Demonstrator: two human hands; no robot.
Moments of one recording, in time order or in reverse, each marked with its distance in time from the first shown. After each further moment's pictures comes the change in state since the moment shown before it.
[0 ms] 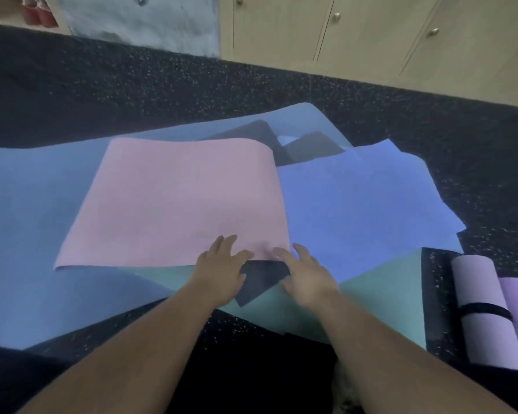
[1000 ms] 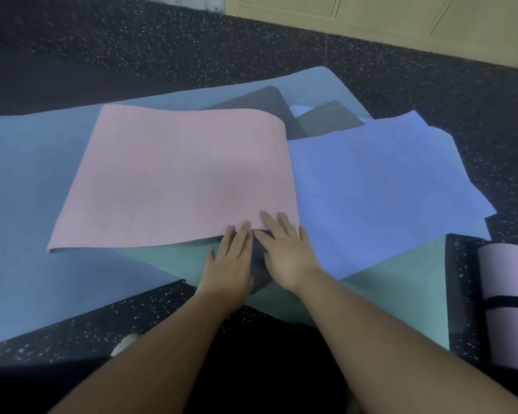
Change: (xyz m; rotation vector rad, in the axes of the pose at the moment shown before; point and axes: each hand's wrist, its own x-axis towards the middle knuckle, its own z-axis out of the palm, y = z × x) left_hand 0.017 -0.010 0.056 -0.034 0.091 -0.031; right_hand 0.047 -0.039 0.018 -0.133 0.011 -0.162
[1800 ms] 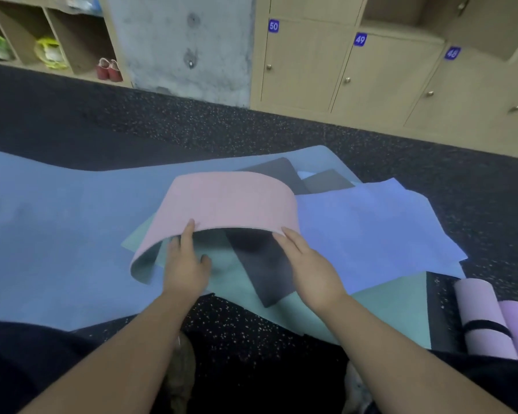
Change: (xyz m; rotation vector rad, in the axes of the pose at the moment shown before) left_hand -0.107 -0.062 -0.082 -0.648 0.647 -0.306; right_hand -0.132 -0.060 -0.071 0.083 0.324 -0.062
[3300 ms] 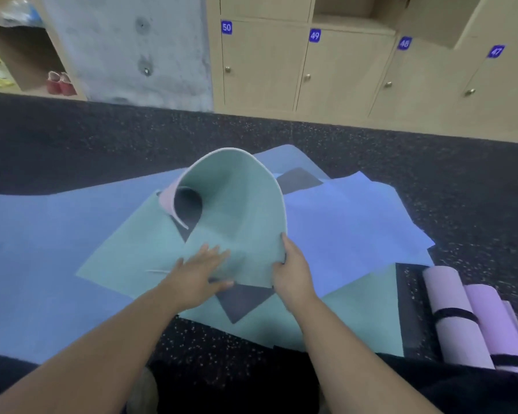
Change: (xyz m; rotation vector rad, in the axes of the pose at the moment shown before) left_hand 0.023 0.068 0.049 0.580 -0.701 0.339; right_hand 0.025 0.057 0.015 0.835 0.292 0.430
